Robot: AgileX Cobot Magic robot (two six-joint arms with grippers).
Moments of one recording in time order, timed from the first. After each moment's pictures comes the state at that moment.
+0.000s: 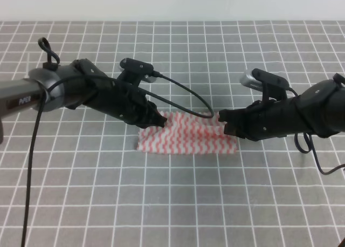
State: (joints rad) left arm -0.35 2.09 -1.45 -0.80 0.55 0.89; right arm 0.35 1.92 -1.13 1.09 0.35 -0.58
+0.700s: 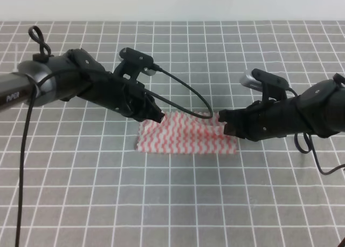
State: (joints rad) left arm -0.34 2.04 -1.45 -0.77 0.57 0.91; right arm 0.35 1.92 -1.13 1.09 0.35 -0.58
